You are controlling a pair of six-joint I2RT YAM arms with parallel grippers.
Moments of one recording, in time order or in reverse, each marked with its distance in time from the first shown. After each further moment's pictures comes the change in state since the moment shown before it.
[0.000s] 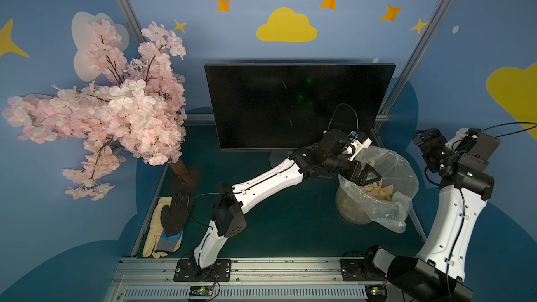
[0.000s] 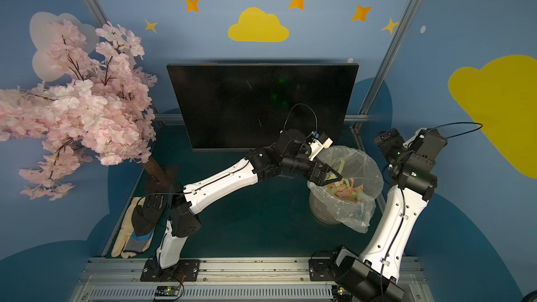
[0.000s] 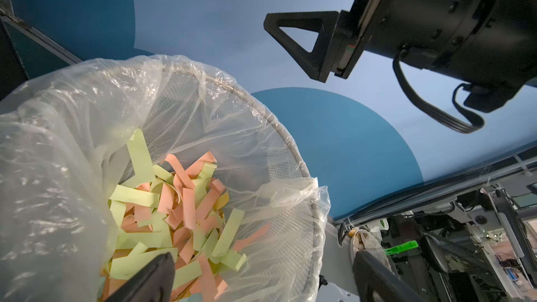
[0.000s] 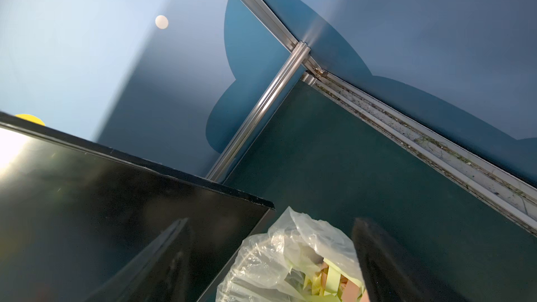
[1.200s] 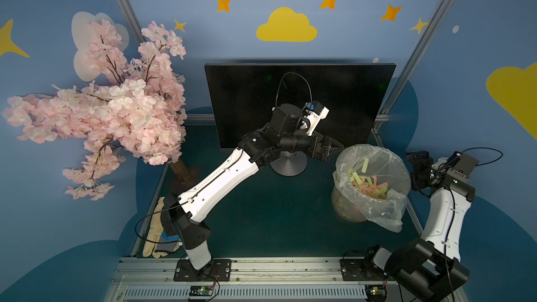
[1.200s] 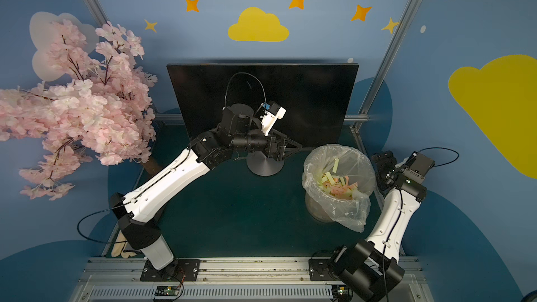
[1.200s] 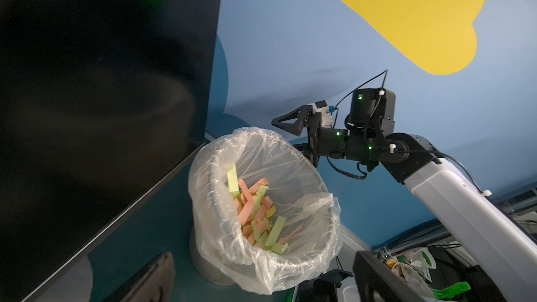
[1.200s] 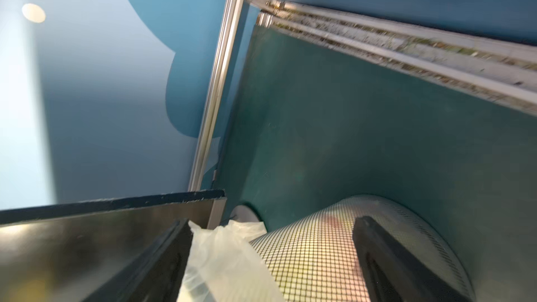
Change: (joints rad) left arm 0.218 -0.407 -0.245 -0.103 -0.100 0.097; right arm -0.088 0.024 -0.334 0.114 -0.188 0.158
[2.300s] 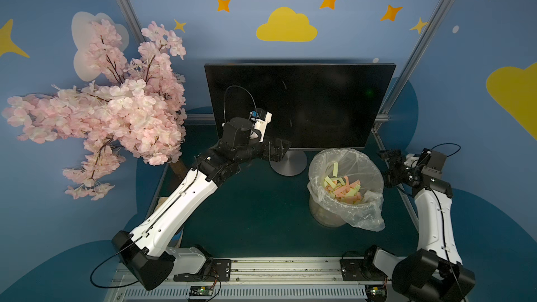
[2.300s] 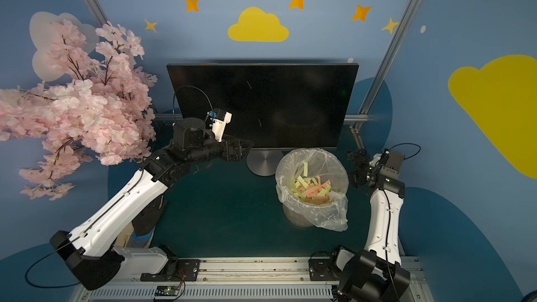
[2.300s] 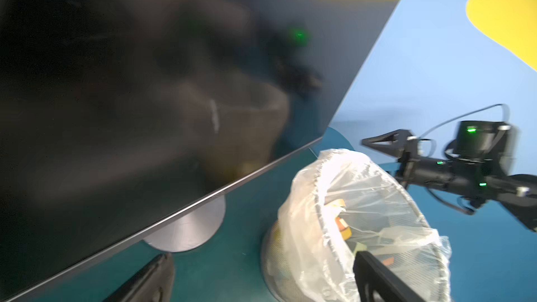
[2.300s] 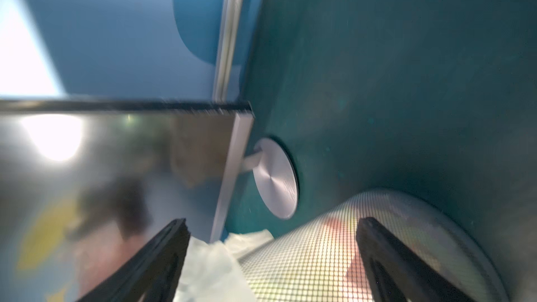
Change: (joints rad) left arm 0.224 -0.399 -0.451 0.018 -0.224 0.022; right arm 0.183 -0.037 -0.046 0.042 -0.039 0.152
